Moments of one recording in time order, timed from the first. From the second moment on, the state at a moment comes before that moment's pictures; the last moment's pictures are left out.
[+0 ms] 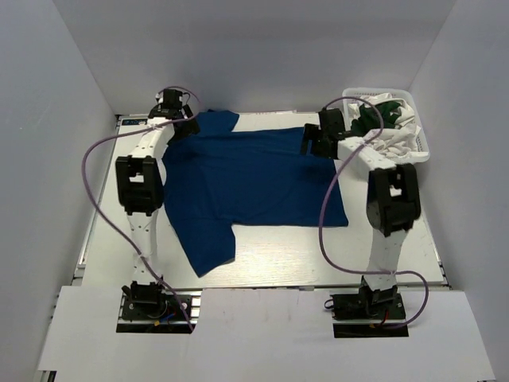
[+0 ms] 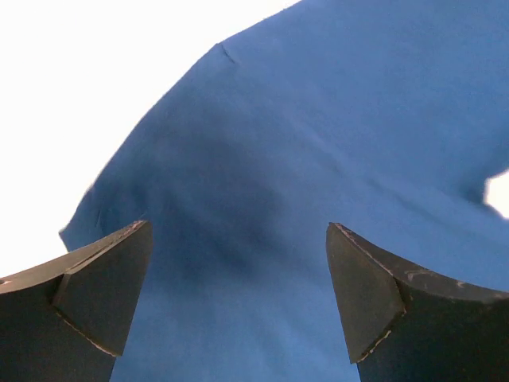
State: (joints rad) left arm -0.08 2.40 2.16 -0.66 -0.20 -0.46; right arm 0.28 2.06 1.60 -0.42 0.09 0.31
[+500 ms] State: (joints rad) left arm -0.15 1.25 0.90 -0.65 0.07 -0.71; right arm 0.30 1.51 0.91 -0.24 0.01 0.46
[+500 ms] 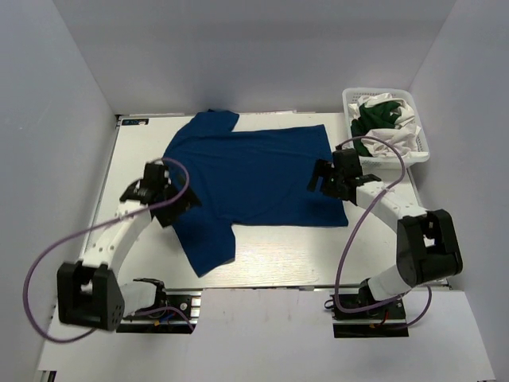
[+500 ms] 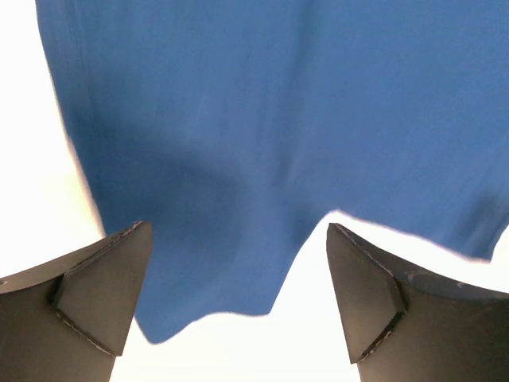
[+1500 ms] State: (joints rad) left arm -0.31 1.14 0.46 -0.72 0.31 -0.78; right arm 0.26 1.25 0.71 -0.29 0.12 0.57
